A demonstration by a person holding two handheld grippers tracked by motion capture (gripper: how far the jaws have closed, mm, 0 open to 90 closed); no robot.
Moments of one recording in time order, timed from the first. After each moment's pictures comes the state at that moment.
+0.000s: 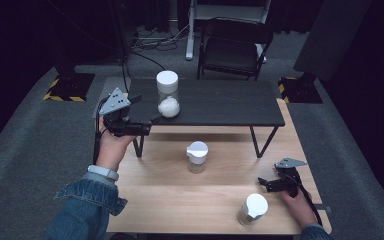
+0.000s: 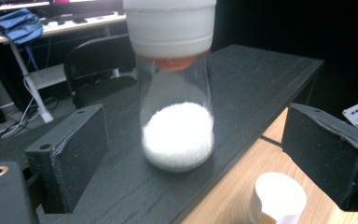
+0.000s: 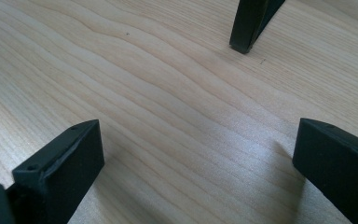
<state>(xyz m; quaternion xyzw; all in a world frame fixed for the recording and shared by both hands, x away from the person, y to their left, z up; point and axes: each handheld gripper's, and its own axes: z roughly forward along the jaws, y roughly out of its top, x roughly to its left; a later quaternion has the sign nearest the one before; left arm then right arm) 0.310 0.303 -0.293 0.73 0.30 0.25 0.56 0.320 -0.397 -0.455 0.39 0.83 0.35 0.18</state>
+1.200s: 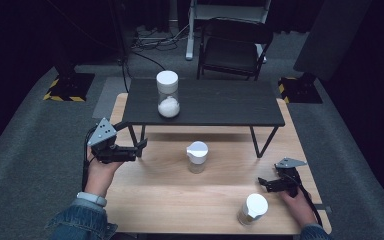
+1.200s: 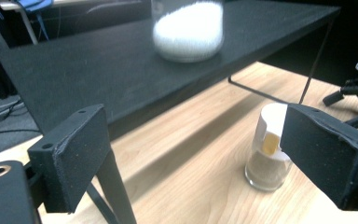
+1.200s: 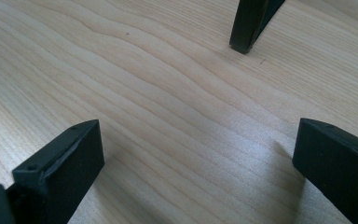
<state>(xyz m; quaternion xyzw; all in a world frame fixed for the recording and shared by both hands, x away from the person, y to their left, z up) 0.271 0.333 -0.356 0.73 0.33 0.25 0.54 0.320 -0.397 -0.455 0.39 0.83 0.35 0.18</state>
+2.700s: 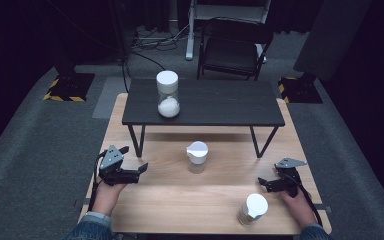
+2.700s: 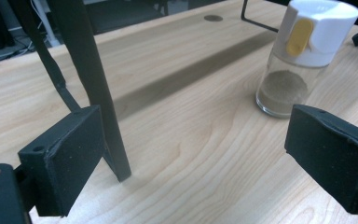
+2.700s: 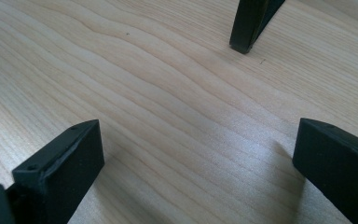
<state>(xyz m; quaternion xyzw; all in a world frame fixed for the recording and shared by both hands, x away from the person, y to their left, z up) 0.258 0.323 -0.428 0.76 0.37 0.23 0.49 0.320 -0.397 -0.455 0.39 0.83 0.35 0.18</state>
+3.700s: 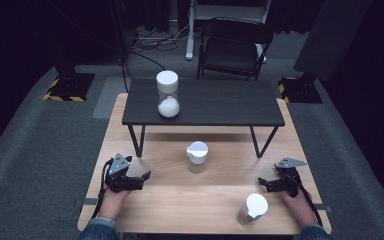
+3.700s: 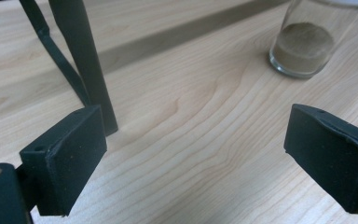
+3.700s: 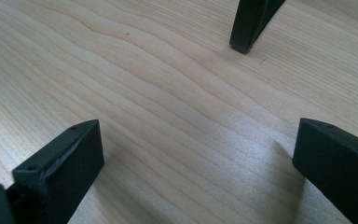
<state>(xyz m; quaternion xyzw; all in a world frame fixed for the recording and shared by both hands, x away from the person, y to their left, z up) 0.262 0.312 -0.455 0.77 0.40 0.21 0.45 0.320 -0.397 -0.455 0.39 0.83 0.35 0.18</state>
